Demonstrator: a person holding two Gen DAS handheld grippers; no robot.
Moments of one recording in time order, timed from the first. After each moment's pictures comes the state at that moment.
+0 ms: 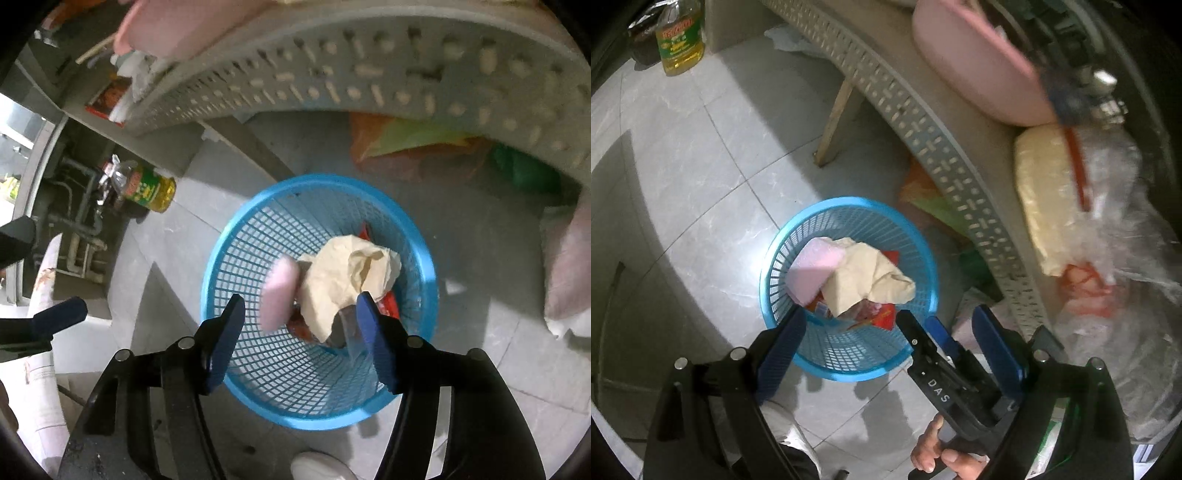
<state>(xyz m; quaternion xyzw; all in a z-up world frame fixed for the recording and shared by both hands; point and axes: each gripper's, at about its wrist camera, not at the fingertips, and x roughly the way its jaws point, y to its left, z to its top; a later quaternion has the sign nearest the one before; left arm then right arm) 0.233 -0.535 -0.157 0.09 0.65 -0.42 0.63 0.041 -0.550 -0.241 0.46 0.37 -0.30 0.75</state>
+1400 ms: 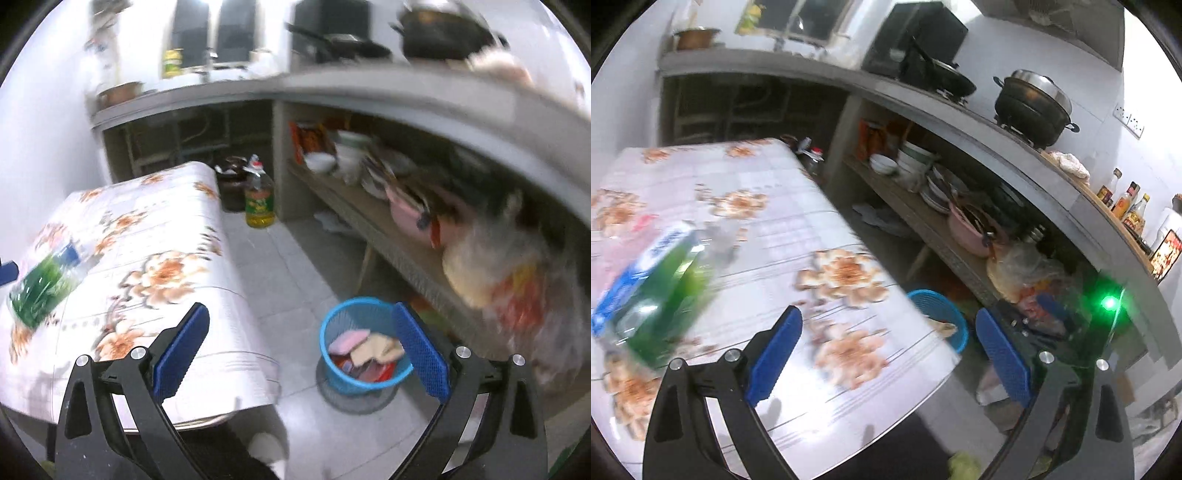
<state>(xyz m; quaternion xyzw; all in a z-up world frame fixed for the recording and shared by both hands) 0.104 -0.026 0.052 -0.05 0.36 -0.39 0.85 0.033 -0.244 0.007 0.03 0.31 -0.24 0.92</state>
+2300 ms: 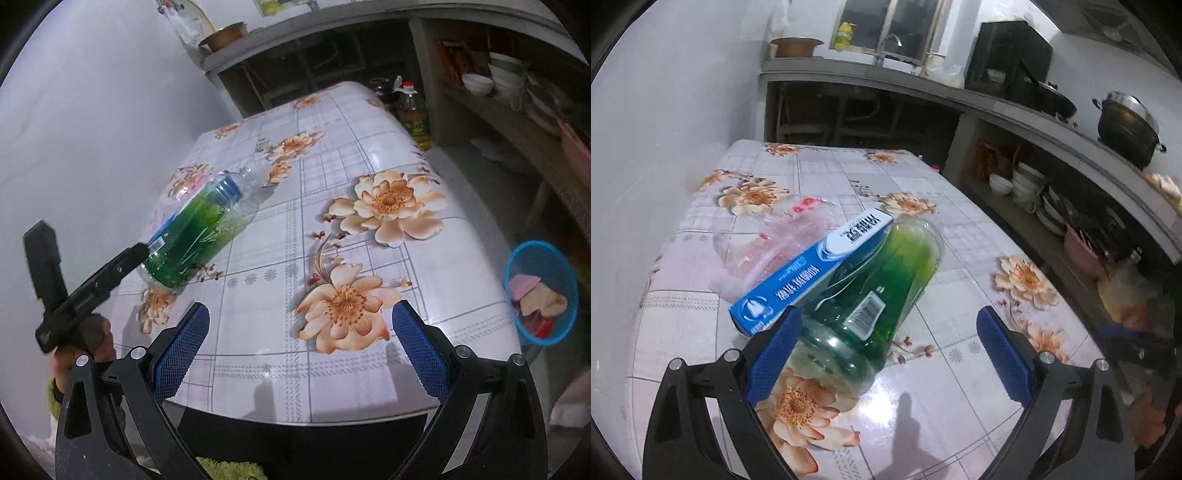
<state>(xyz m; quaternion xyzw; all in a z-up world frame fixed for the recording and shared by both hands) 0.166 0.096 -0.011 -0.02 0.35 -0.22 0.91 0.114 -0.144 -0.023 0.18 0.44 0.03 0.88</state>
